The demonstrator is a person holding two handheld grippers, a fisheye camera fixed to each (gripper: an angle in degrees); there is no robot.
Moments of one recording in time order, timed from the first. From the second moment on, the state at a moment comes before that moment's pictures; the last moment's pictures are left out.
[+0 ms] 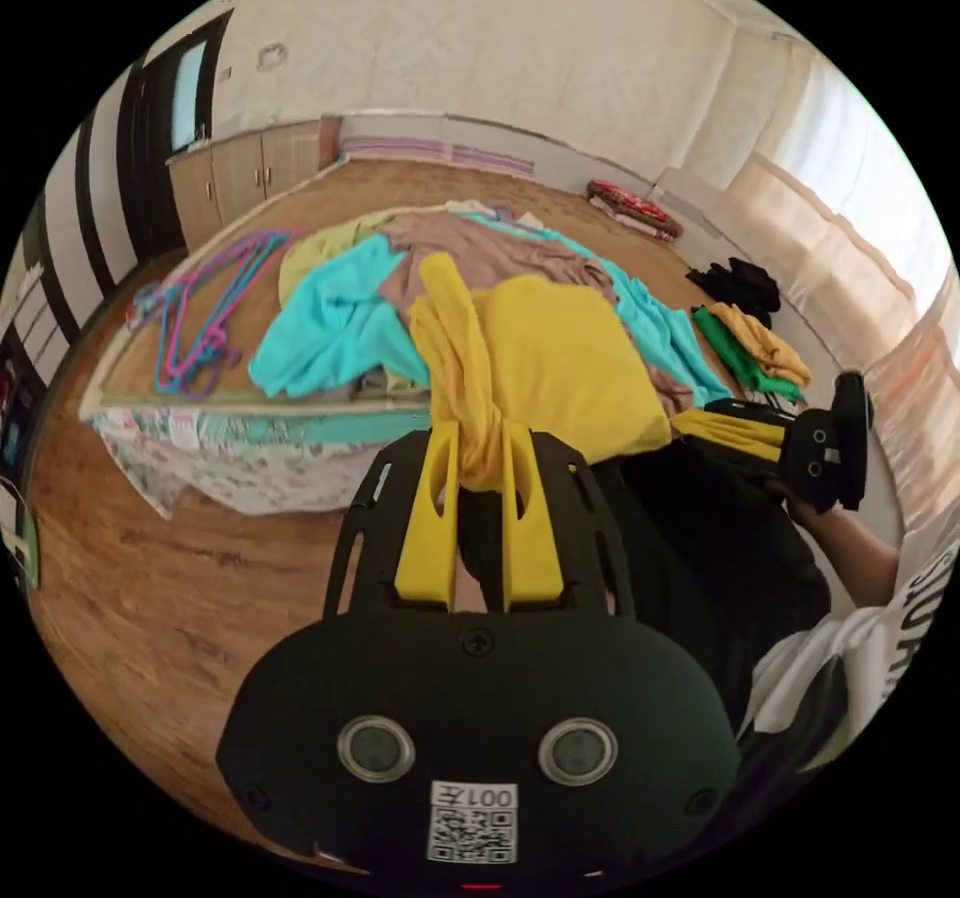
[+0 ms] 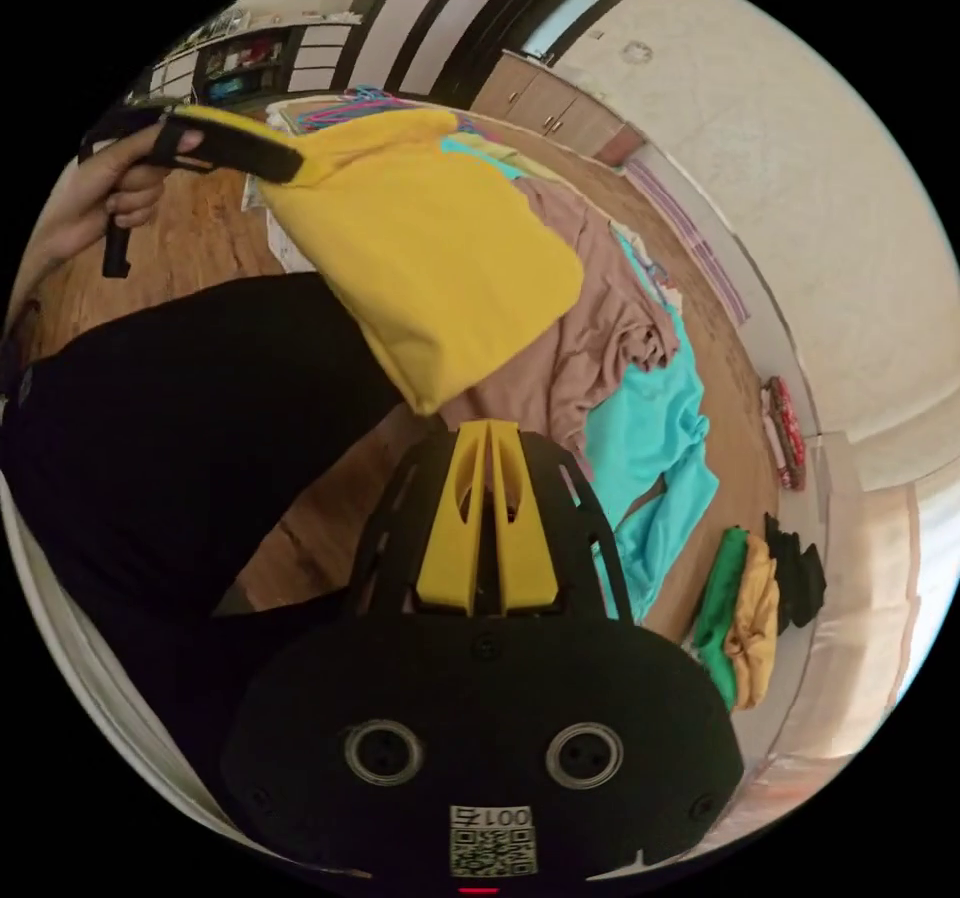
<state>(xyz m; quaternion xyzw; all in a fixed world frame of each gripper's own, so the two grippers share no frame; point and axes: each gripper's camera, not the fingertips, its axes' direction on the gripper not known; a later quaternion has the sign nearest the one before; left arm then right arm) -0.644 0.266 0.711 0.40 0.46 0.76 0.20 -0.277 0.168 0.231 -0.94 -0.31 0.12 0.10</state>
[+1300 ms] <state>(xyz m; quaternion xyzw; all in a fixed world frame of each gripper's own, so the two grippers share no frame) -0.755 0.541 0.967 0.77 0.22 0.60 -0.03 0.008 0.162 0.225 -0.85 -0.09 0.49 0.20</state>
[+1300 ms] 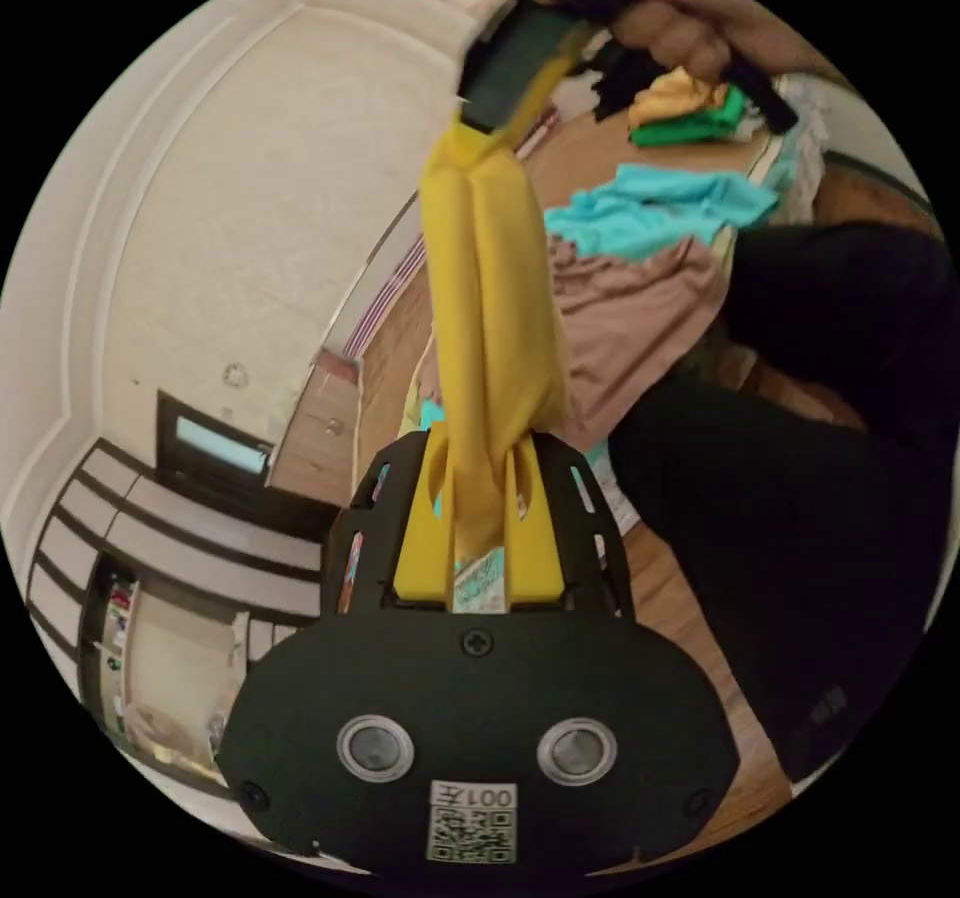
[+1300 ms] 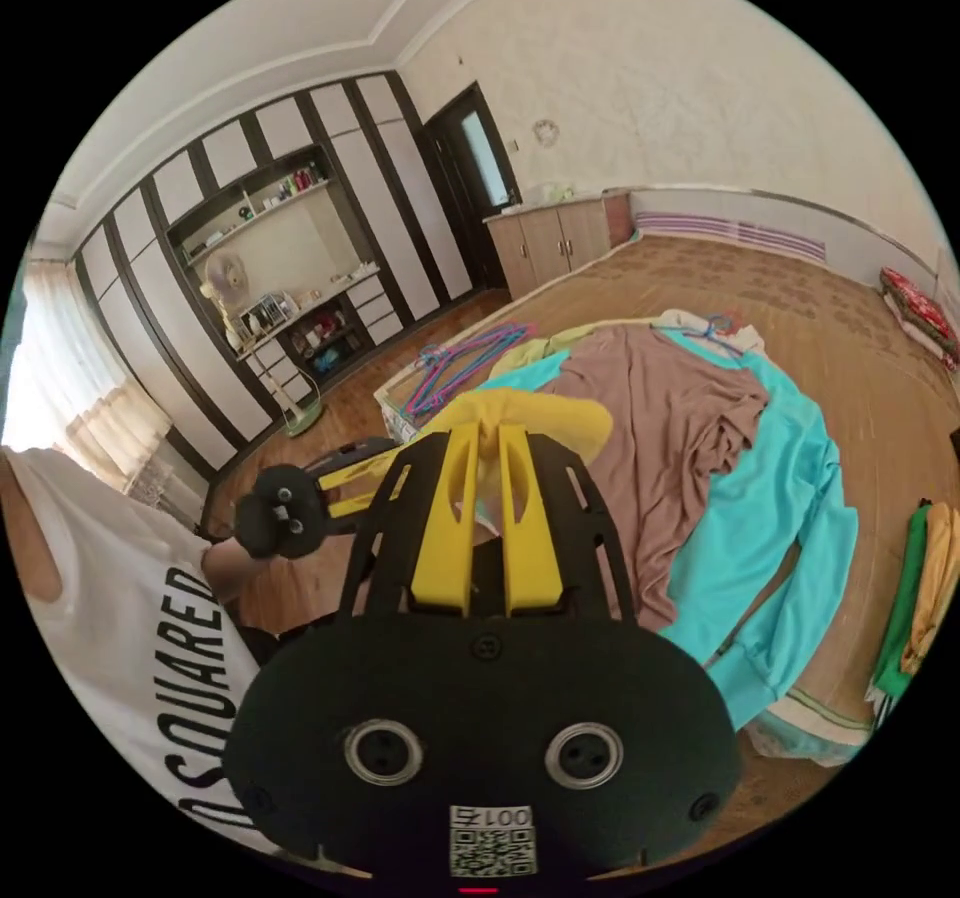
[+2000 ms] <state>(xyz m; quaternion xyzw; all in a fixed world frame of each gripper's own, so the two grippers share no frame) -0.932 1.110 1.055 0.69 0.21 0.60 -0.35 0.485 0.052 0.104 -0.95 0.09 0.09 0.28</state>
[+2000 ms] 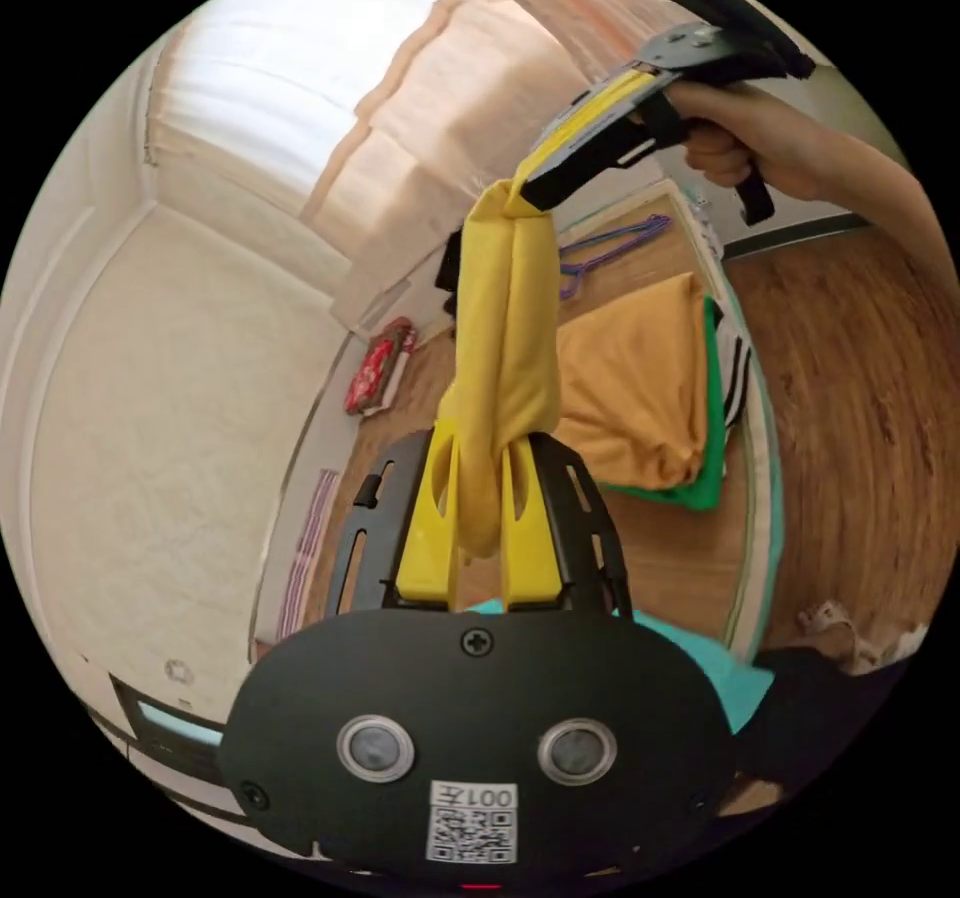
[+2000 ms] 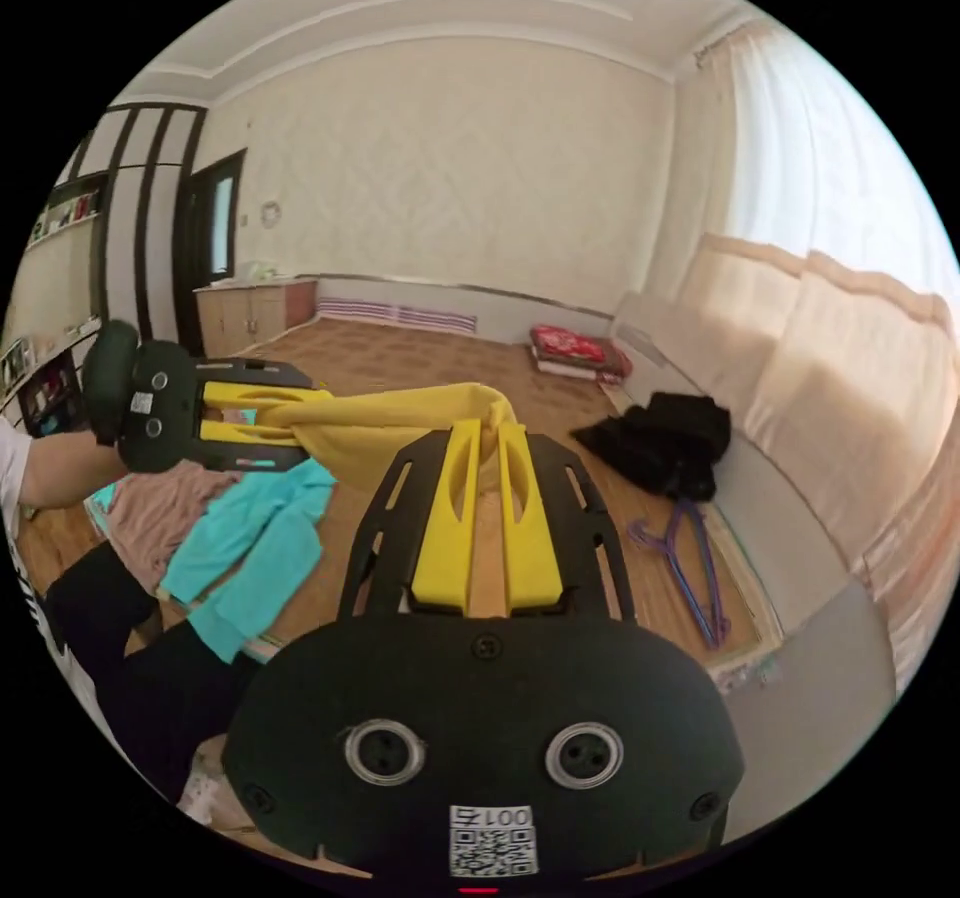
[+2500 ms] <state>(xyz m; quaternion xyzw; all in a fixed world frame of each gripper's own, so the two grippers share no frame) -0.877 1.189 1.274 0.75 0.07 0.52 -0.40 0.569 -0.099 -0.045 -0.95 0.17 0.21 0.13</state>
